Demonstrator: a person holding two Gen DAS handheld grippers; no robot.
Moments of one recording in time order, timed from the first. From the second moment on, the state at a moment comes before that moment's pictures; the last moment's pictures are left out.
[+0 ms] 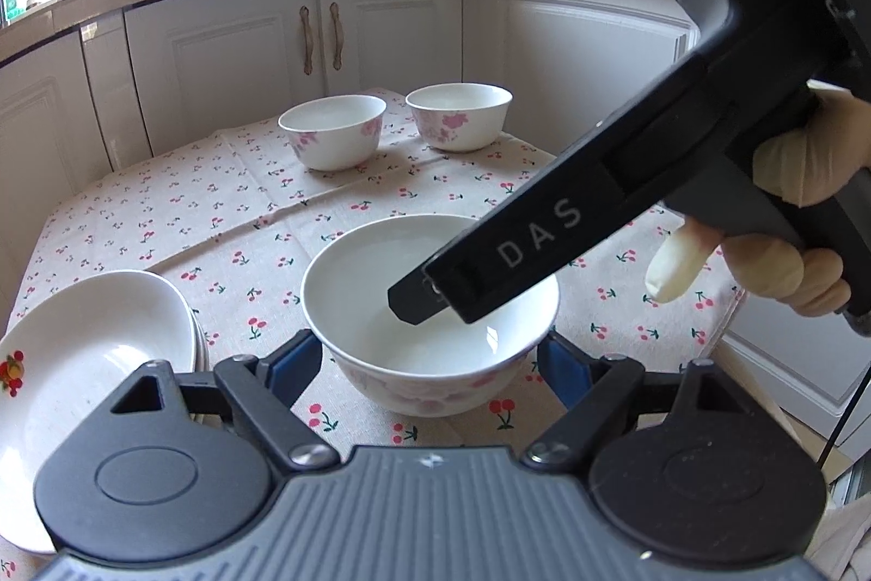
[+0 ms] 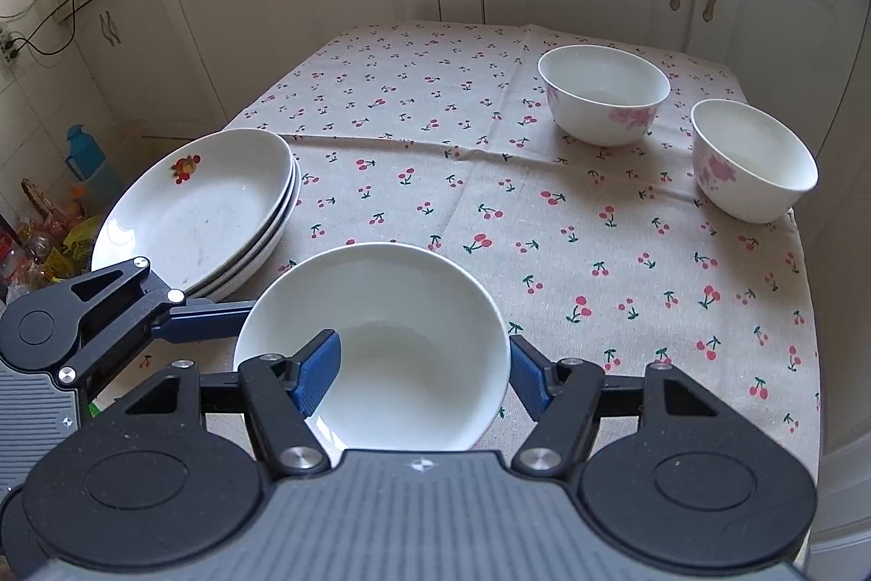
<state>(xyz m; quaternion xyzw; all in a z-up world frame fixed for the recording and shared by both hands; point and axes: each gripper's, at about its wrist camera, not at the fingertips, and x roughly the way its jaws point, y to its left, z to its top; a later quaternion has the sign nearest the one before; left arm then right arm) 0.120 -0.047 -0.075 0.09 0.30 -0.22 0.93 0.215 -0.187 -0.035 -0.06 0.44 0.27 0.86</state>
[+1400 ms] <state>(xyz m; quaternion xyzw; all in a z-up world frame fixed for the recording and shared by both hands) 0.106 -0.031 -0.058 0.09 0.27 -0.24 0.93 0.194 -0.215 -0.020 -0.03 0.36 0.23 0.90</state>
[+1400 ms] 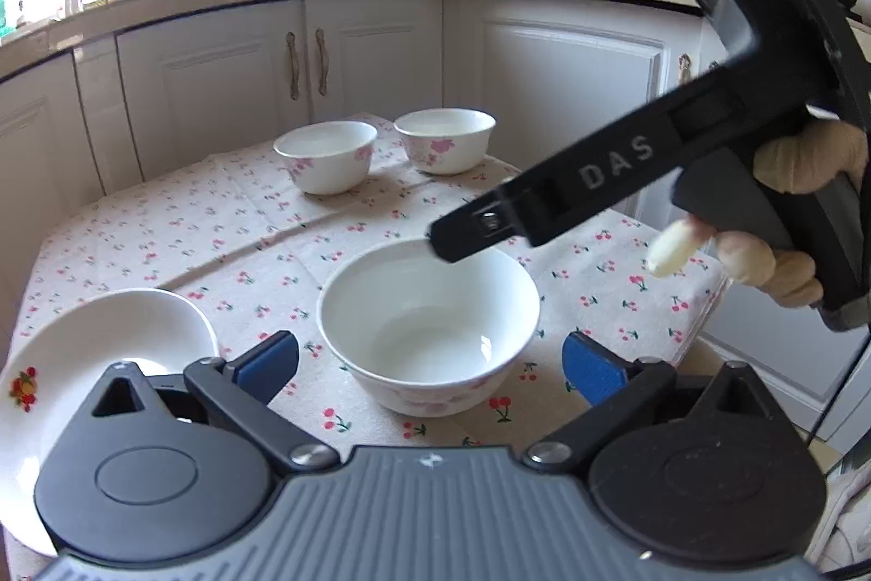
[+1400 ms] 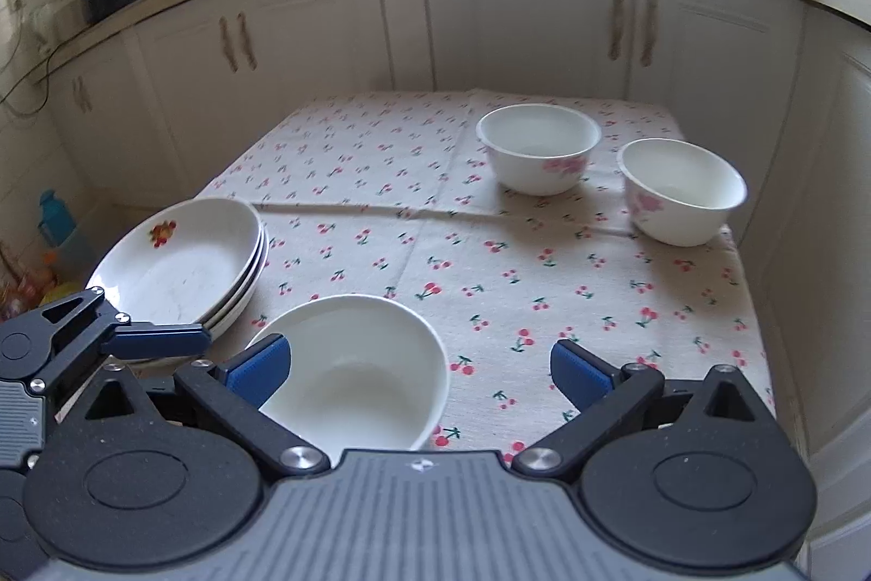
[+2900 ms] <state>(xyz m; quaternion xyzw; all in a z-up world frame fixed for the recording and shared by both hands) 0.356 -0.053 -0.032 0.11 0.32 -0.27 0.90 0.420 -0.247 0.019 -0.03 0.42 0.24 0.87</state>
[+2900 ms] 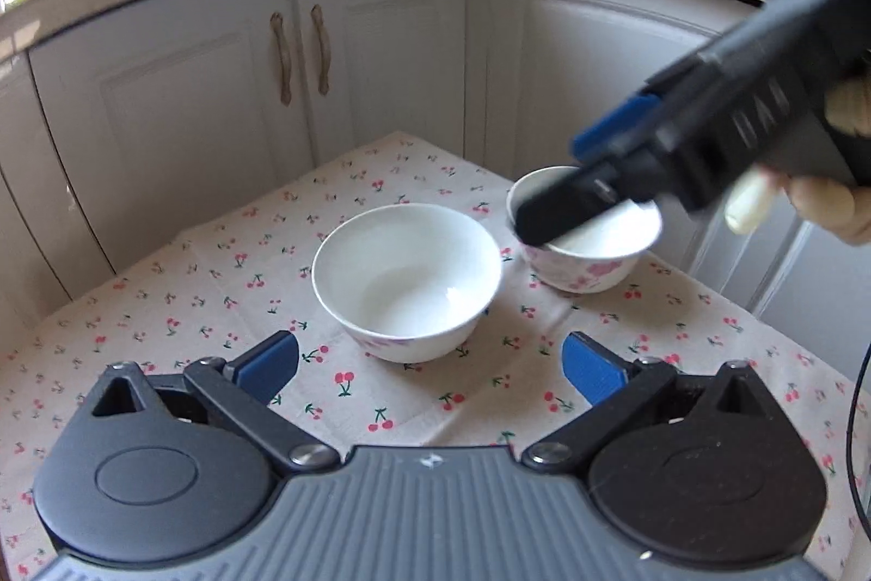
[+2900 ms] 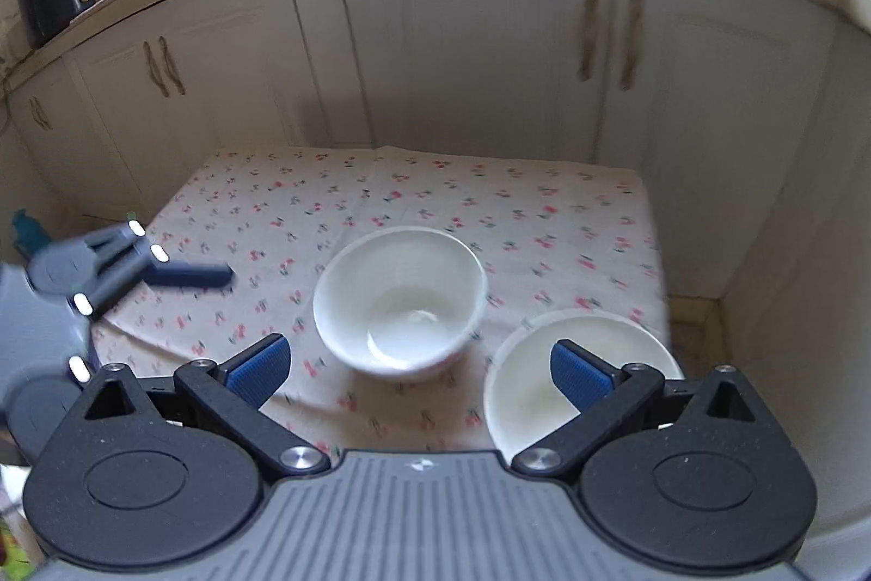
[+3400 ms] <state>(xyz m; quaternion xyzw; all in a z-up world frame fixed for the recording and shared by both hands) 0.394 -0.069 -0.064 0.14 0.34 -0.28 0.89 0.506 -0.227 -0.023 0.01 0.50 0.26 0.83</state>
